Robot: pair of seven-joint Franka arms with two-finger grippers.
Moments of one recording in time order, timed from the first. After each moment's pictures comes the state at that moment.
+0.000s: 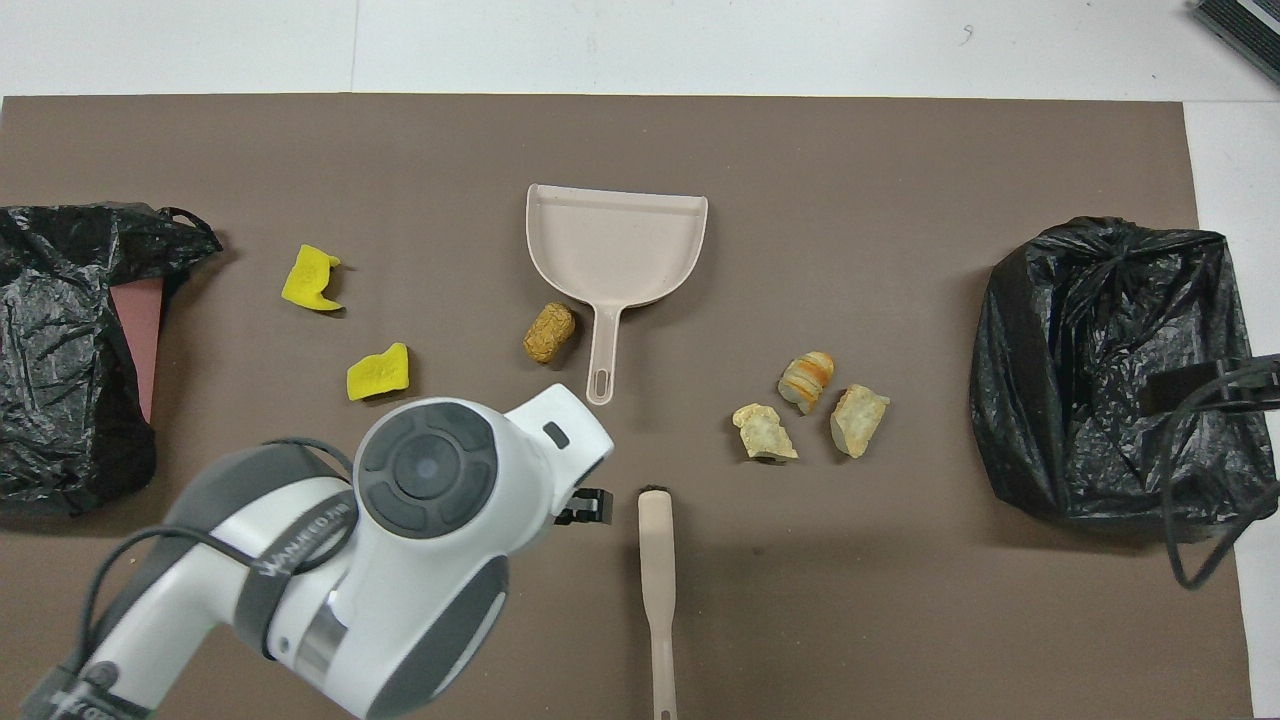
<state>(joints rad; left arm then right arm) -0.57 -0.06 -0.13 -2.08 -0.10 1.97 -0.52 0.08 -0.12 -0.12 -1.68 -0.04 1.50 -0.06</state>
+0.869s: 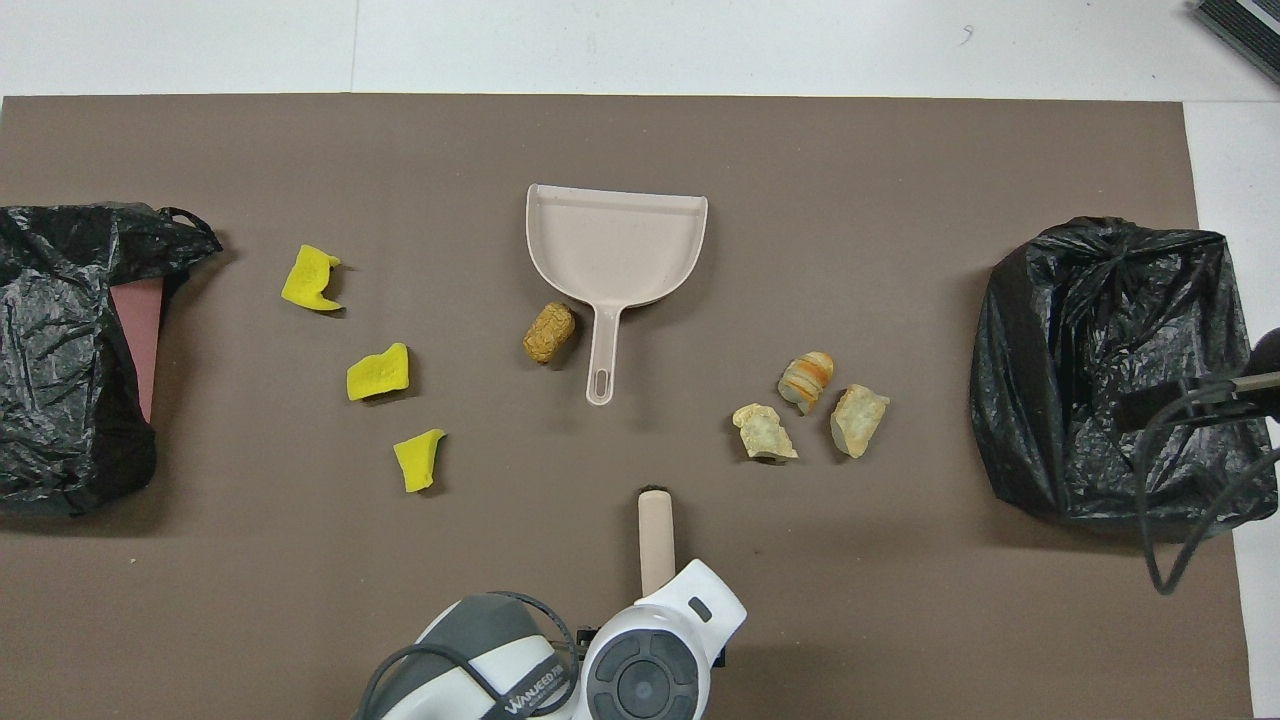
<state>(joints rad) -0.89 -0.02 -0.14 -2.27 -0.20 2.21 -0.80 0.08 -0.13 -0.12 -1.76 -0.04 1.53 -0.13</state>
